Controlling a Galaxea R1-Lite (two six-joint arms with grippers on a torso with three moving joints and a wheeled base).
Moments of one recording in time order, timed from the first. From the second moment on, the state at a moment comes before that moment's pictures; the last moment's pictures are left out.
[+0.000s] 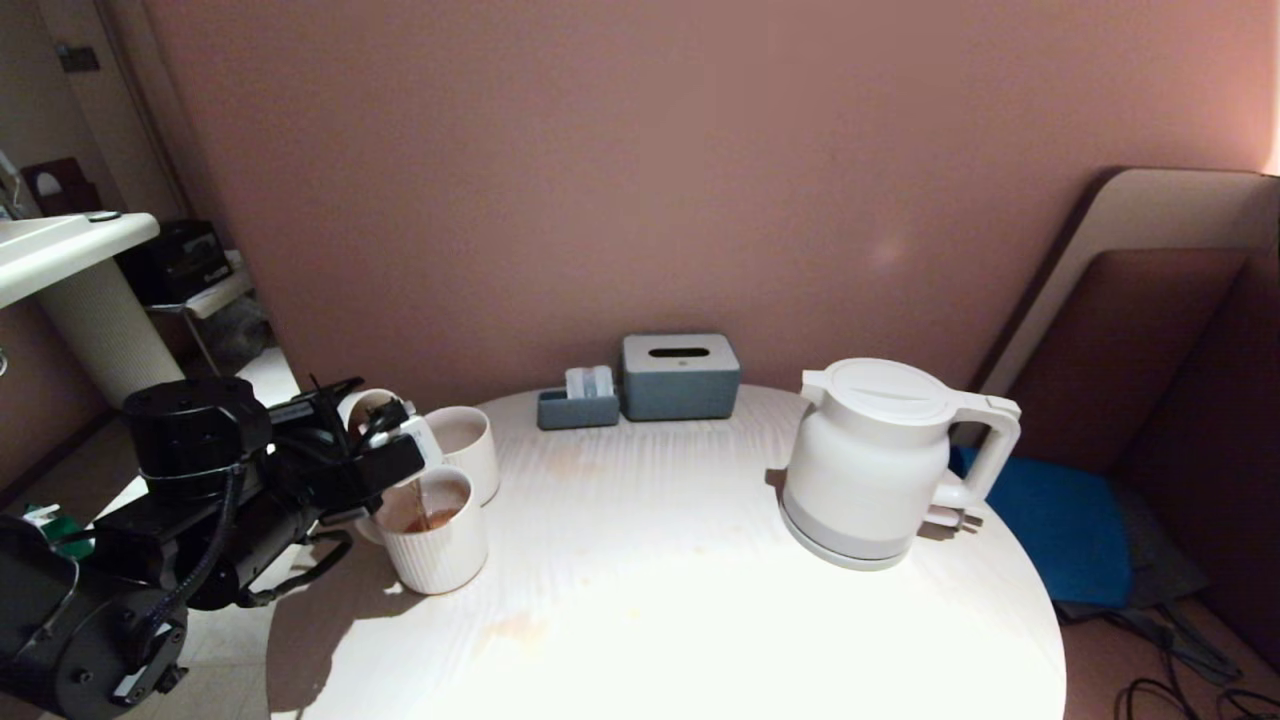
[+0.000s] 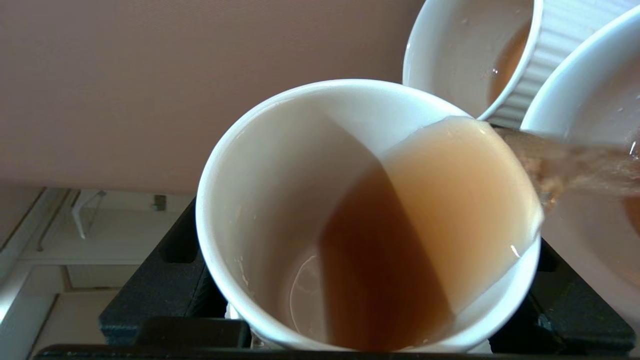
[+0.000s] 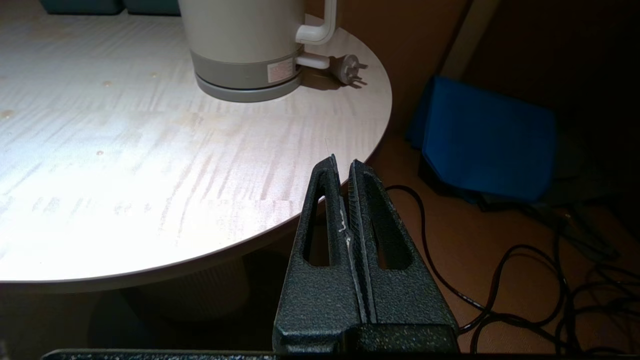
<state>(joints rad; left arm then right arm) -0.20 1.75 -0.52 -1.09 0.16 1.23 0.01 0.00 -0.04 0.10 0.00 0.00</state>
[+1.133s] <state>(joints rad) -0.19 1.79 -0.55 -1.09 0.16 0.75 0.01 0.00 -0.04 0.10 0.00 0.00</state>
